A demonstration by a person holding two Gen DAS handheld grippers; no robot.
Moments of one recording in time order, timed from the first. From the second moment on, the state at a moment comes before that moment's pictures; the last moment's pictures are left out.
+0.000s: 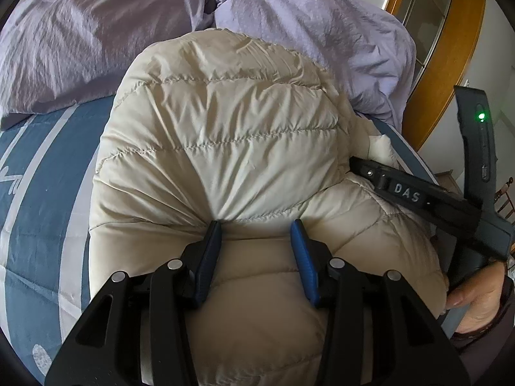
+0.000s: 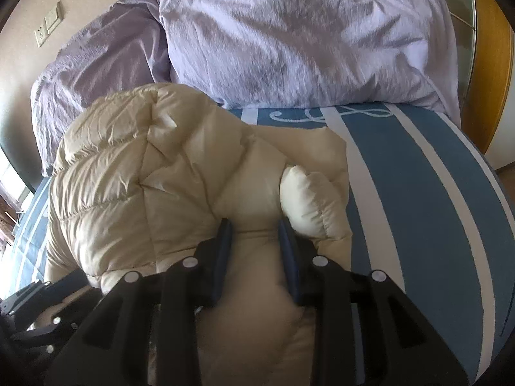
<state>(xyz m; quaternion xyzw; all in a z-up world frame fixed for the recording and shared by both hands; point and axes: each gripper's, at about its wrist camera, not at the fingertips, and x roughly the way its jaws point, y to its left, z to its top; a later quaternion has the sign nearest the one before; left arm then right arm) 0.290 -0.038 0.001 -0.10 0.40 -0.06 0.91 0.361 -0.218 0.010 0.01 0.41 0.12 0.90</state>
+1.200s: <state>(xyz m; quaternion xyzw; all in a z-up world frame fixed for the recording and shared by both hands) 0.326 -0.013 0.071 -0.03 0.33 0.03 0.94 0.360 -0.222 0.001 0.01 0.40 0.12 0.91</state>
